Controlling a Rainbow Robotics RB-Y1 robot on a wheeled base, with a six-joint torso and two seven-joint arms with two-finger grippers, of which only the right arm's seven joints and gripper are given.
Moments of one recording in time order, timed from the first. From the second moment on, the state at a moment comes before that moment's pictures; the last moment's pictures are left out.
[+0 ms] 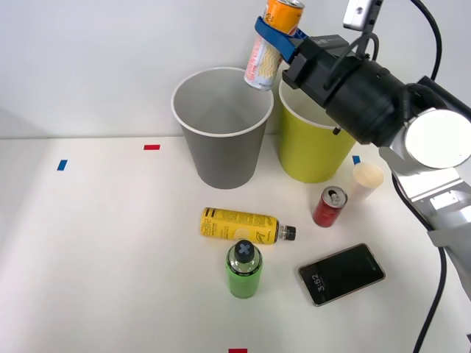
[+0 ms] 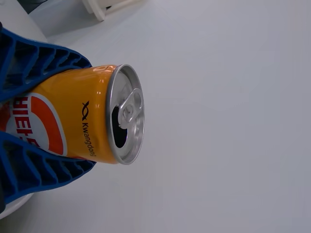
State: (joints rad) arm -0.54 -0.42 0.20 -1.74 -1.56 0.33 2.23
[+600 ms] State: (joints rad) arm -0.75 -0.40 0.40 -1.47 -1.47 0.31 2.22
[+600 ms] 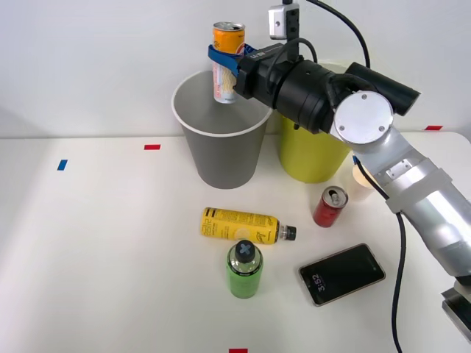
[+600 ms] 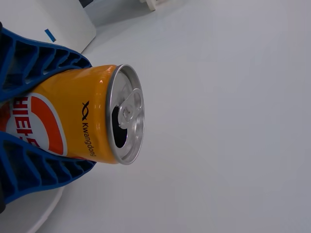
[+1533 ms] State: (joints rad) arm -0.79 -0.46 0.47 -1.42 -1.50 0.31 2.22
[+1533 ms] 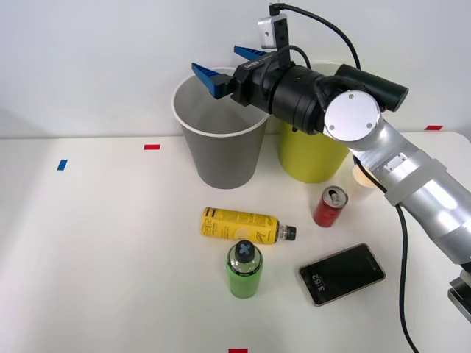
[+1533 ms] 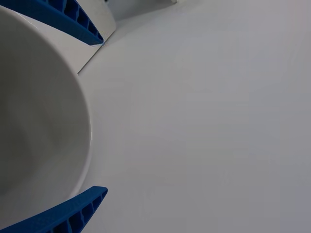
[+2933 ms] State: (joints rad) arm 0.34 -0.83 -0.04 -2.34 -1.60 0.08 2.22
